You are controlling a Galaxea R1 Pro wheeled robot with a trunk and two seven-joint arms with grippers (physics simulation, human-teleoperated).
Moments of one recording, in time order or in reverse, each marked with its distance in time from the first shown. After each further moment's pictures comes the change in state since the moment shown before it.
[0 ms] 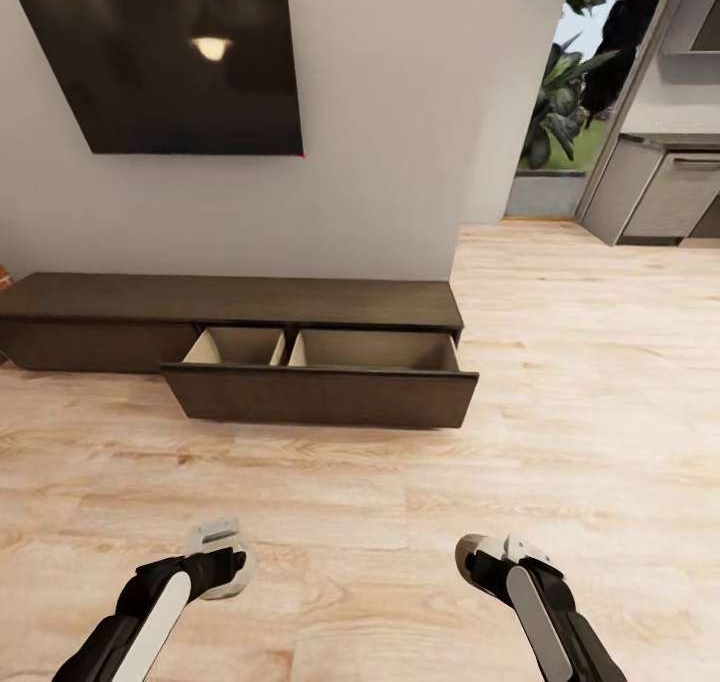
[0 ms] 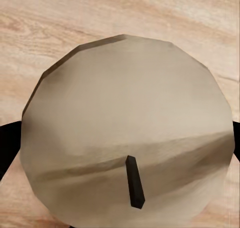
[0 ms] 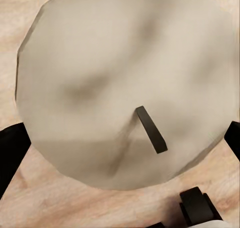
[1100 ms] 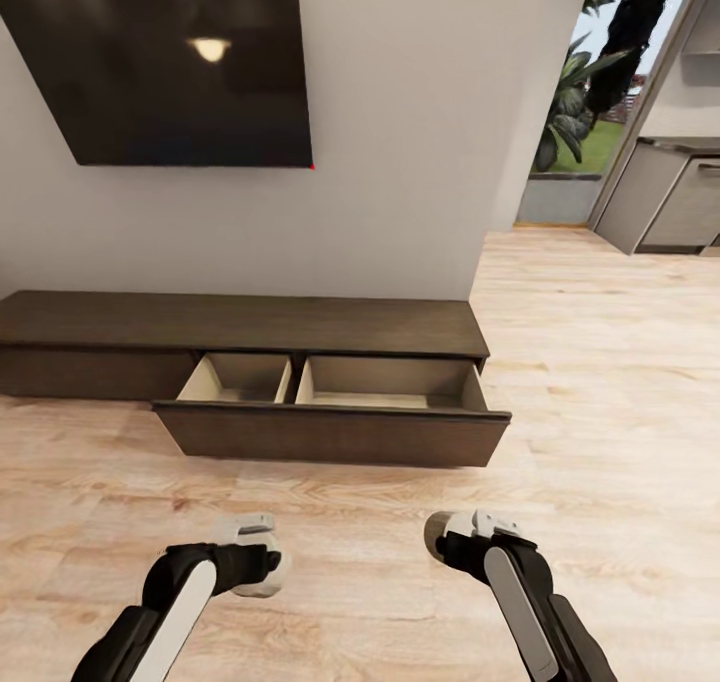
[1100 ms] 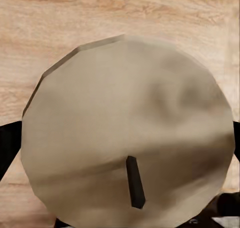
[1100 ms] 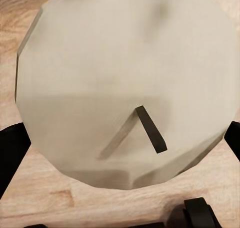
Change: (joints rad) left arm 0.000 -0.040 -0.101 -0.171 0.007 0.211 0.006; right arm 0.000 0.020 0.135 -0.188 0.003 0.165 -0.027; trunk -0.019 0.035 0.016
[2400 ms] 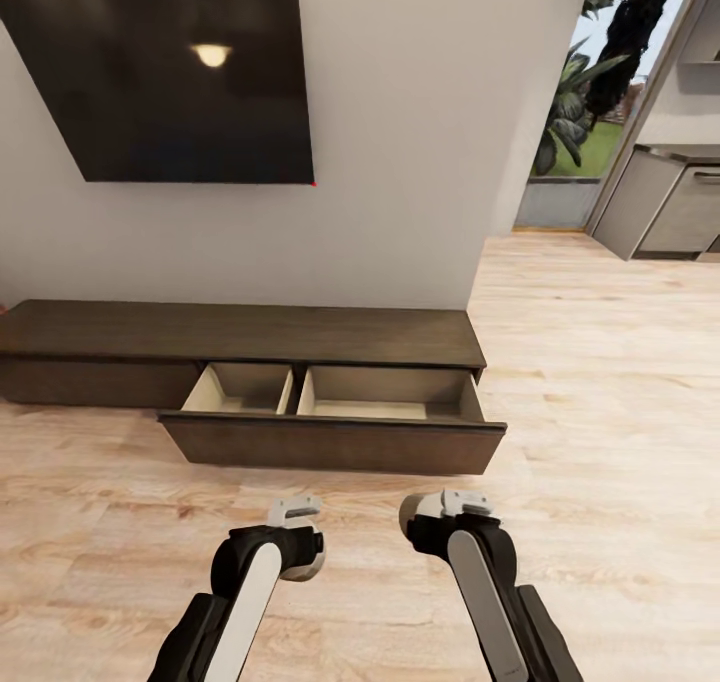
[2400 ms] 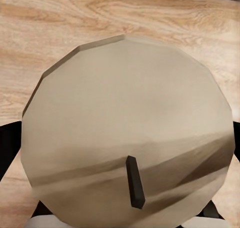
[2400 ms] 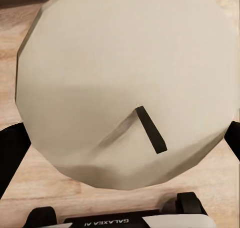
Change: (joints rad) left arm -0.018 -0.266 -0.005 -0.051 -0.099 0.048 0.219; right arm 0.003 0.129 0.104 -0.218 -0.002 0.176 -0.235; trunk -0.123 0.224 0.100
